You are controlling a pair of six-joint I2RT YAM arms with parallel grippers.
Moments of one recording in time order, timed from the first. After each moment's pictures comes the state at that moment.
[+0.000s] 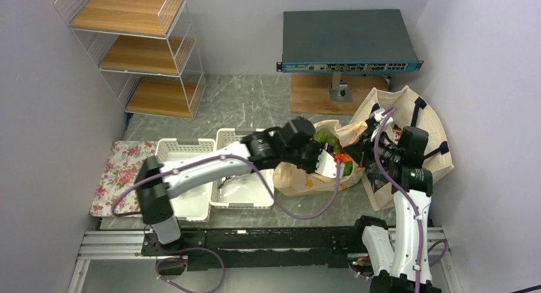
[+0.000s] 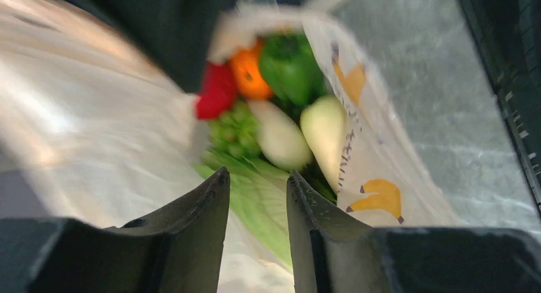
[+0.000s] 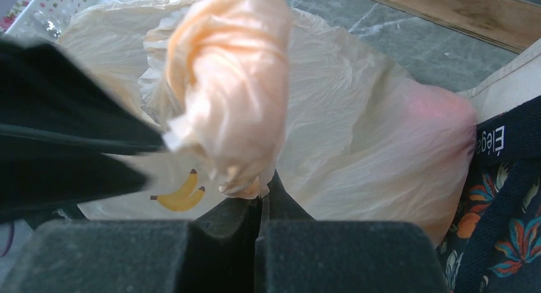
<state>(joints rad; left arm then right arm) -1.14 1.66 1.60 -0.42 0.28 0.82 -0.25 0.75 0.86 -0.71 -0.85 -0.20</state>
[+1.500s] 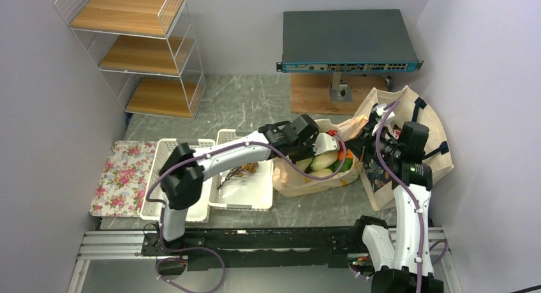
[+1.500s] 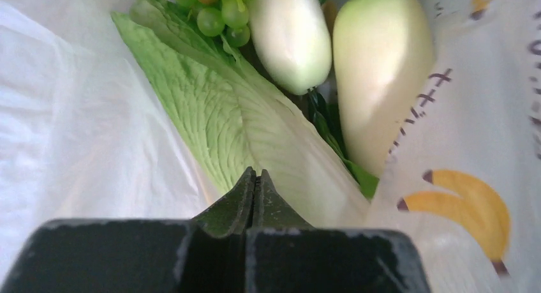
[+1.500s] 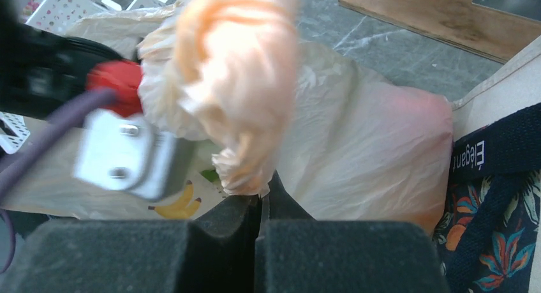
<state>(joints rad) -1.04 1.96 1.68 -0.56 0.00 0.42 -0.25 0.79 0.87 -0.63 -0.85 -0.16</state>
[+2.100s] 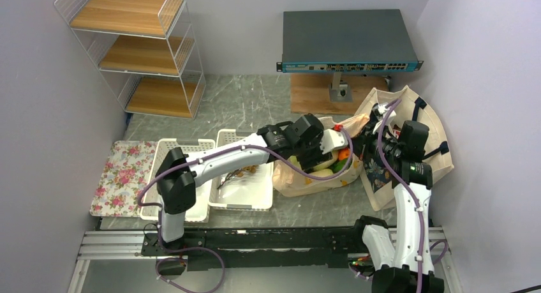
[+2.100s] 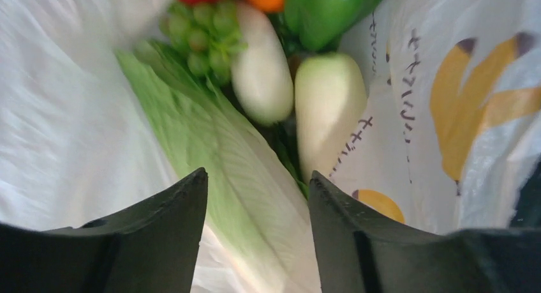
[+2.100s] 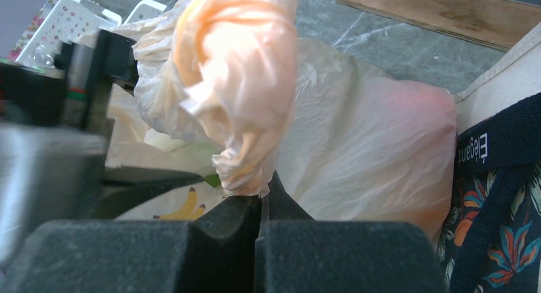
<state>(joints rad) -1.09 1.89 1.73 -0.54 0.03 0.32 -0.25 0.80 0.87 -0.62 -0.83 -0.11</state>
